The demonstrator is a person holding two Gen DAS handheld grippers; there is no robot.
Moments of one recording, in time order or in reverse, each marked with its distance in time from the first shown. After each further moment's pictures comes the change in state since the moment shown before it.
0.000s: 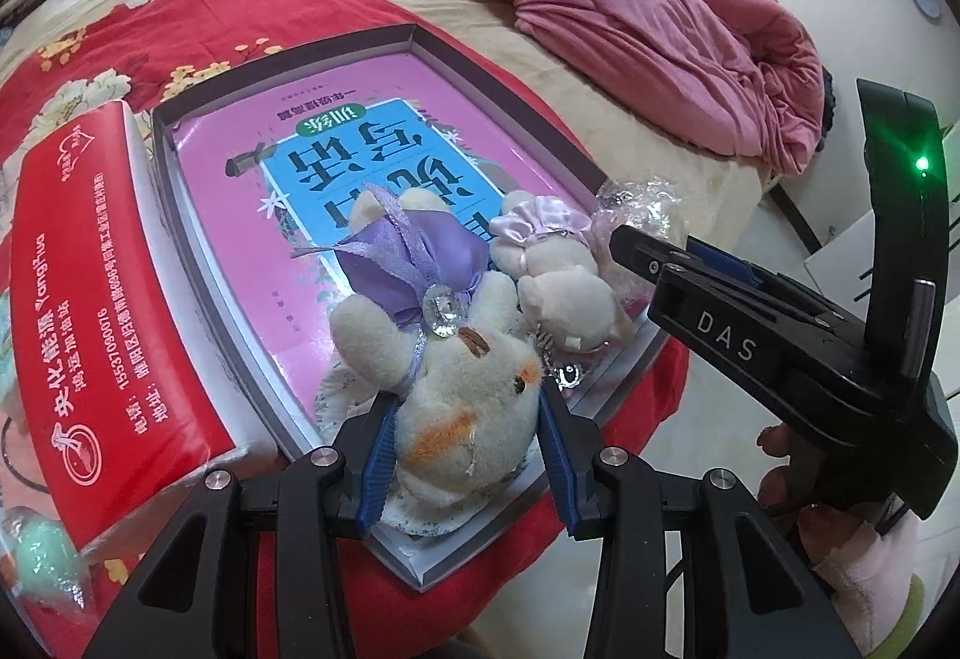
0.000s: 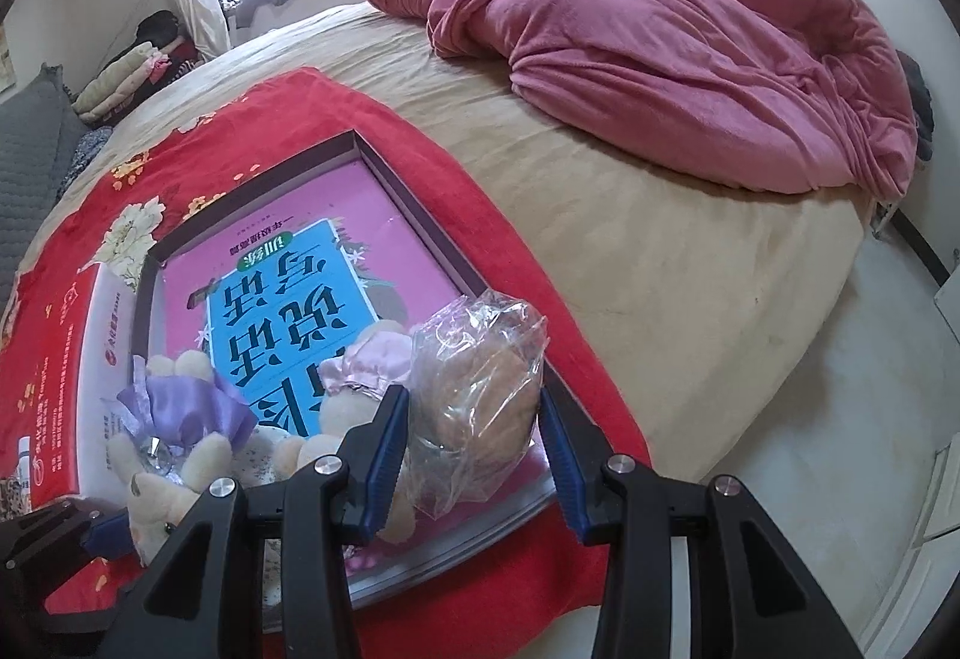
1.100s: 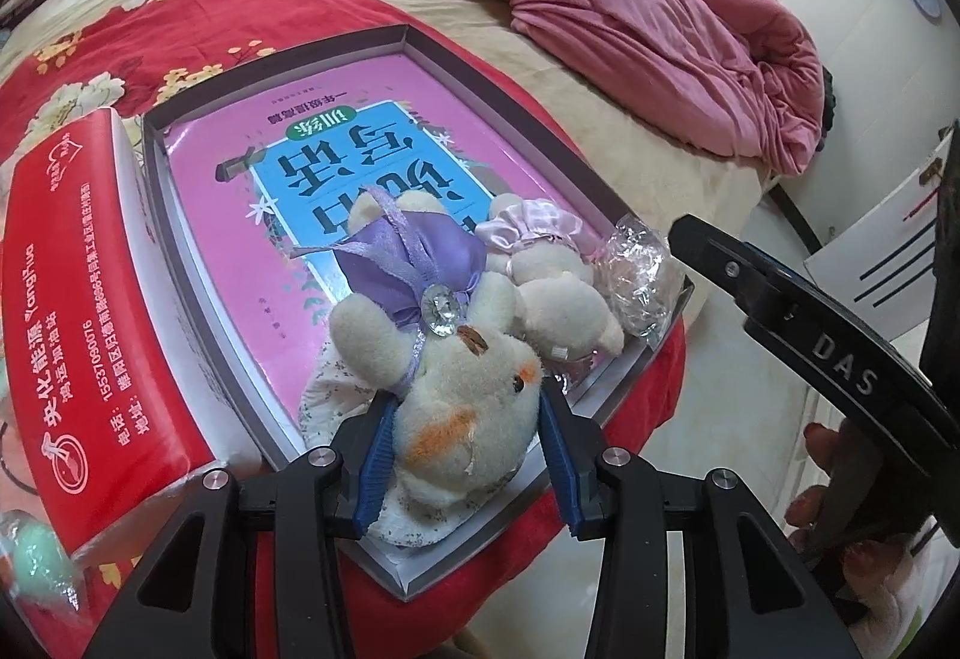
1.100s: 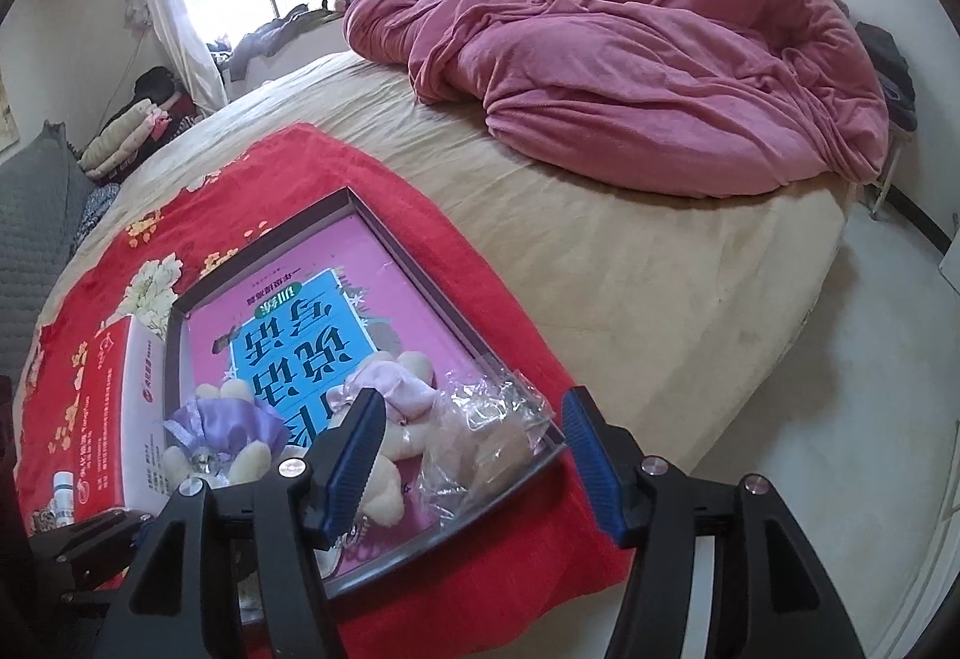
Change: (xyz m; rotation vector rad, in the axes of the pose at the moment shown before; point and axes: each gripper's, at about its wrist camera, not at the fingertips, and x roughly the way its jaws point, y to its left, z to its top) left arm 0.005 -0.005 0.003 0.001 0.000 0.000; right arm -0.037 -0.023 -0.005 0.090 -0.089 0.039
